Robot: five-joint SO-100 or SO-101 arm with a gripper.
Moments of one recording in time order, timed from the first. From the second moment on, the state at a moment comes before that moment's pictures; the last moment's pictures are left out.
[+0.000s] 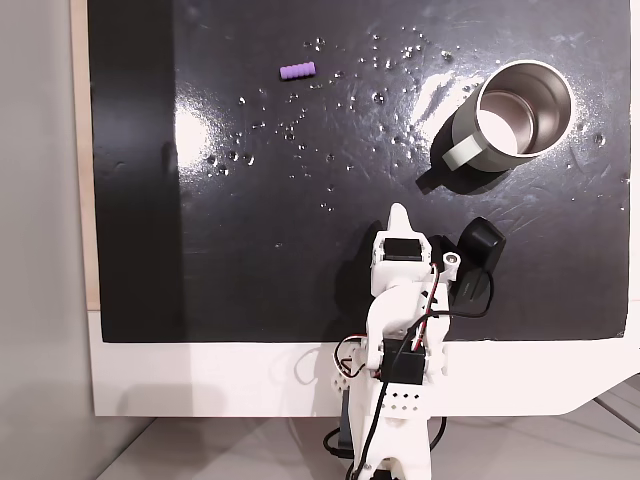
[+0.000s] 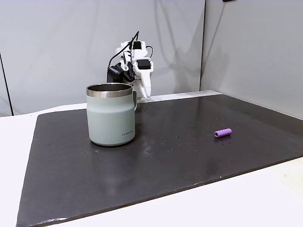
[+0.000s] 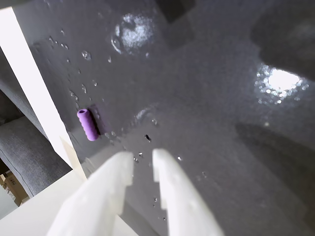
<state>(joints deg) 6.8 181.6 170.8 48.5 -2.5</state>
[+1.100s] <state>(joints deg) -5.4 93.6 71.2 86.1 9.5</state>
